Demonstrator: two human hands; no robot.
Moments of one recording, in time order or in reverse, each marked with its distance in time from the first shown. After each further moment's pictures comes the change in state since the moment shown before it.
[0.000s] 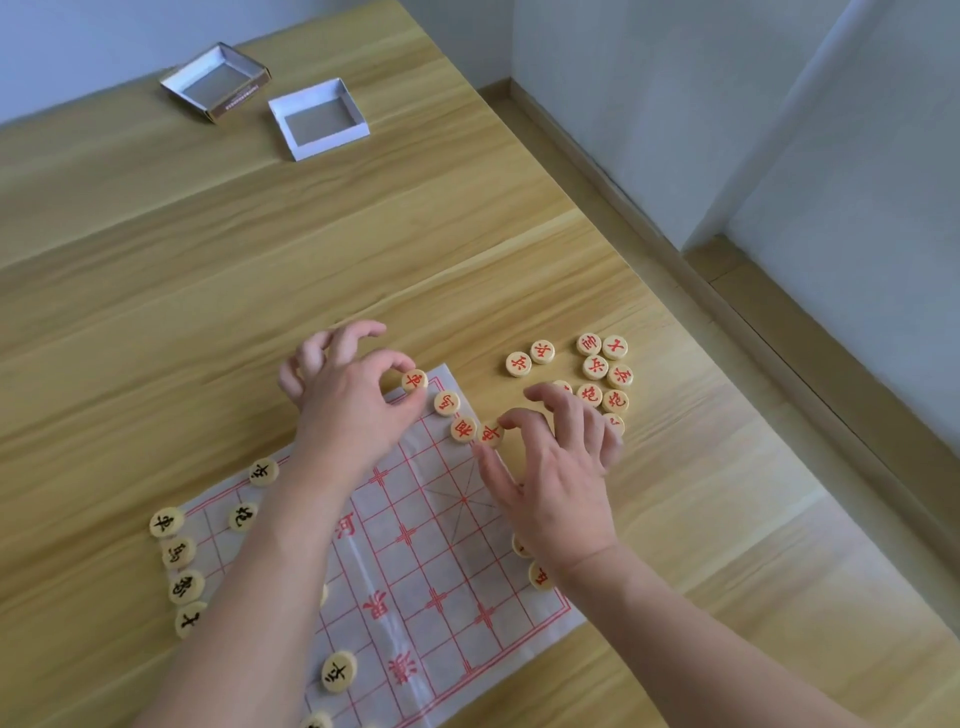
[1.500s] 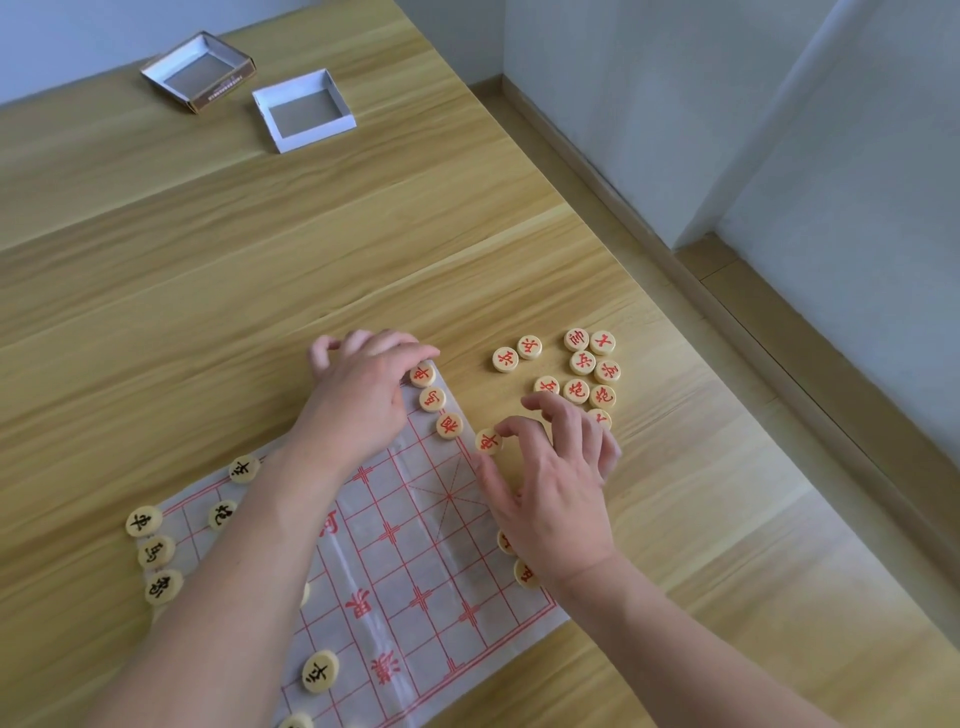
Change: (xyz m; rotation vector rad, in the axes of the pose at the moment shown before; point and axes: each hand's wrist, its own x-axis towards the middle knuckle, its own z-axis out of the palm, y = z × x) left_hand 0.008 0.007 0.008 0.073 -0.168 0.269; right_hand -0.010 0.008 -0.007 0.023 -0.030 0.026
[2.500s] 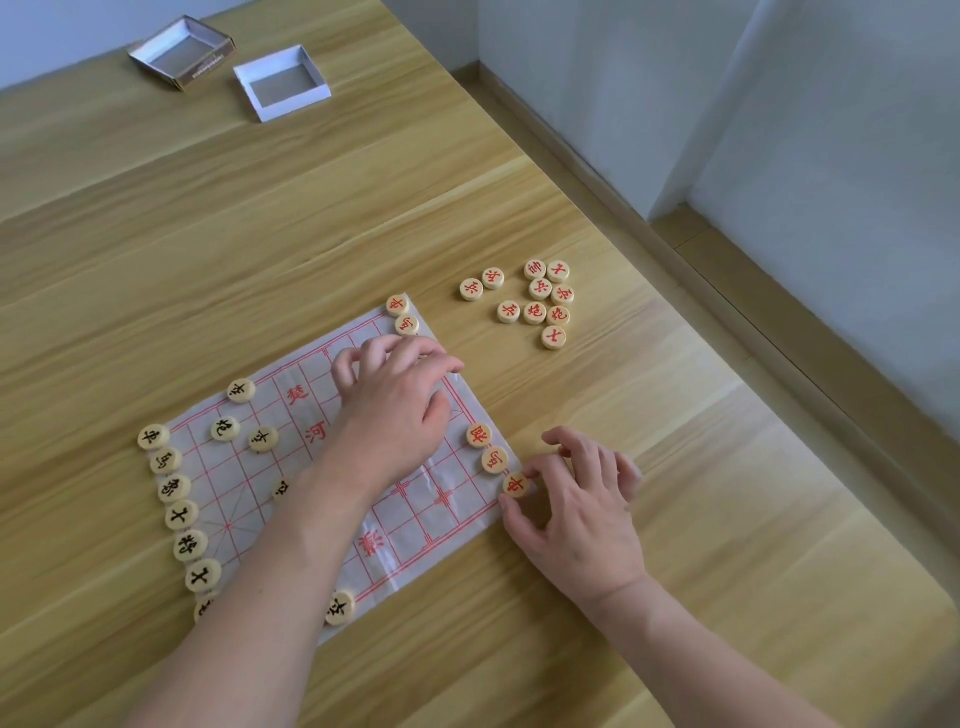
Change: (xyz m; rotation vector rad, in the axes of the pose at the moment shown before) left_hand -0.091 0.069 0.006 -0.038 -0.014 0.044; right_hand -0.117 0.042 -0.035 -0.049 -0.091 0.011
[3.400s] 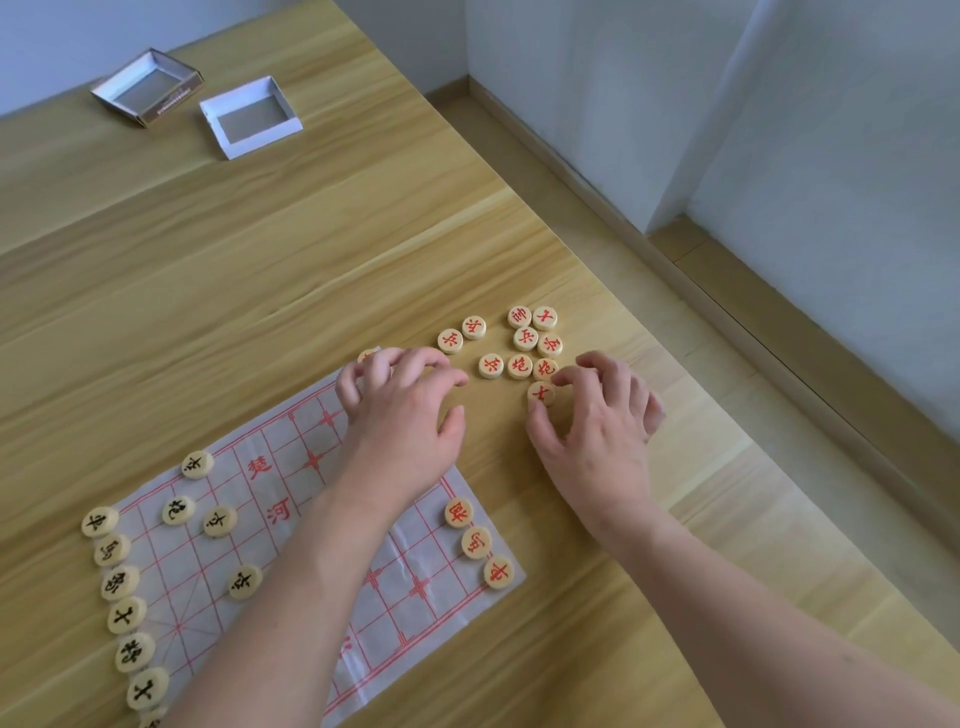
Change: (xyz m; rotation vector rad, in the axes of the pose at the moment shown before) left_hand 0.062 0.017 0.018 0.008 0.089 -0.038; right_hand 0.124 0.034 -0.001 0.032 0.146 0.179
